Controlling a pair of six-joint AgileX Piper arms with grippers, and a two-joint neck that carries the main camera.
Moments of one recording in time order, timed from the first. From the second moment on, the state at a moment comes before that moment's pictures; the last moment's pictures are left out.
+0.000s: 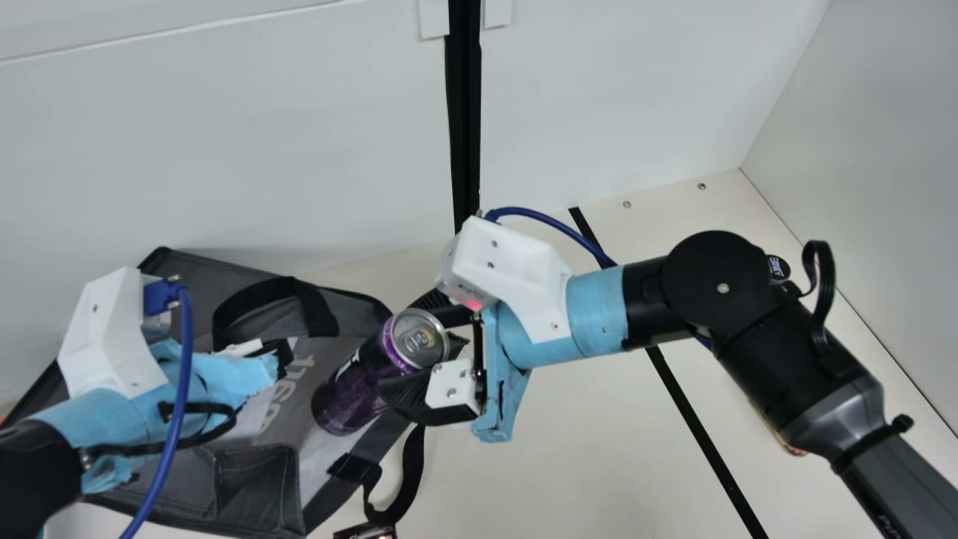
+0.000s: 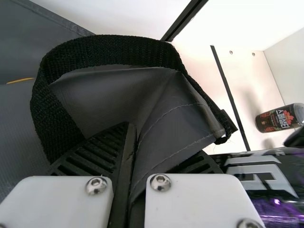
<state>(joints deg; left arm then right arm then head) -25.7 85.3 -77.6 -22.6 41.7 -8.6 8.4 80.8 -76.5 55.7 61.6 -66.5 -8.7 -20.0</state>
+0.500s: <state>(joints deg) -25.7 85.3 -77.6 -22.6 41.7 -8.6 14.1 83.3 -74.0 54.9 54.4 -66.8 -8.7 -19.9</state>
